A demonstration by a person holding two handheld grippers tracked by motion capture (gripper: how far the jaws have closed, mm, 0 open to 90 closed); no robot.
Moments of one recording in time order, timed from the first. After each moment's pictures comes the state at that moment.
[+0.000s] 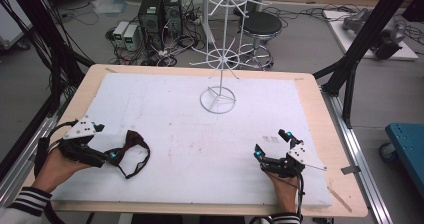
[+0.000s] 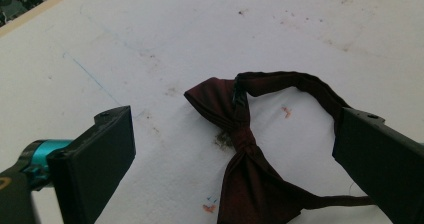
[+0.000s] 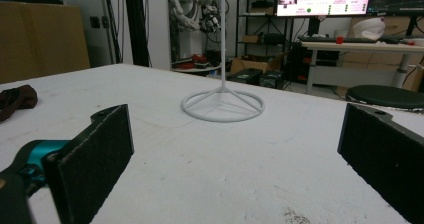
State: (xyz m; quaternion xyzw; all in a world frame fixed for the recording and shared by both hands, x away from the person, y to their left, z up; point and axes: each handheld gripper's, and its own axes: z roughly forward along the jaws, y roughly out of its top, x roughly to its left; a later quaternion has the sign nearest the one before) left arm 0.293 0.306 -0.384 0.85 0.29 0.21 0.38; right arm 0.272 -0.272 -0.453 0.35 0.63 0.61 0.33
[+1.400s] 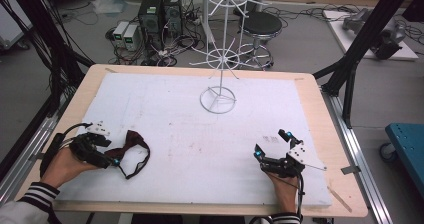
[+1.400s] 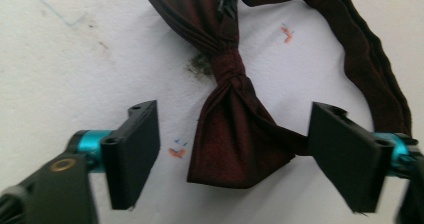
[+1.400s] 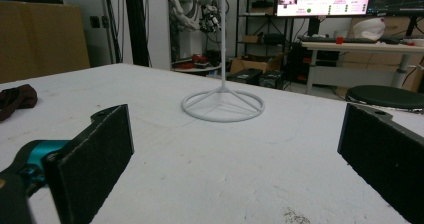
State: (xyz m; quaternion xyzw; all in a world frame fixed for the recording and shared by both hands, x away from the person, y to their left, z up) left arm 0.311 0.297 -0.407 0.90 0.35 0.09 0.26; right arm 0.272 -0.272 -0.453 0.35 0.63 0.61 0.33
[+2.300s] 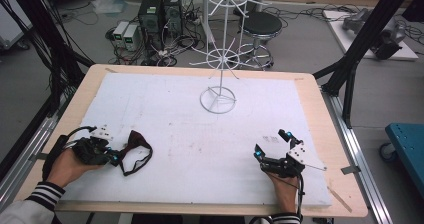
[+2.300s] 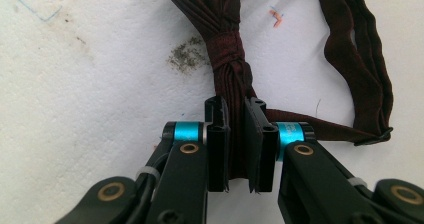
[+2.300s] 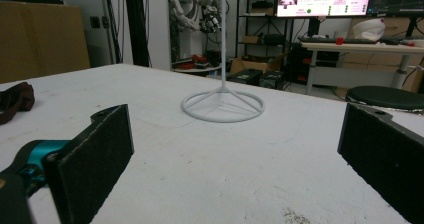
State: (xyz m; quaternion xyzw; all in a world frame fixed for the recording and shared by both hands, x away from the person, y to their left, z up) left arm 0.305 0.291 -0.413 0.91 0.33 0.09 0.25; right arm 0.272 -0.272 -0.453 0.35 0.63 0.61 0.33
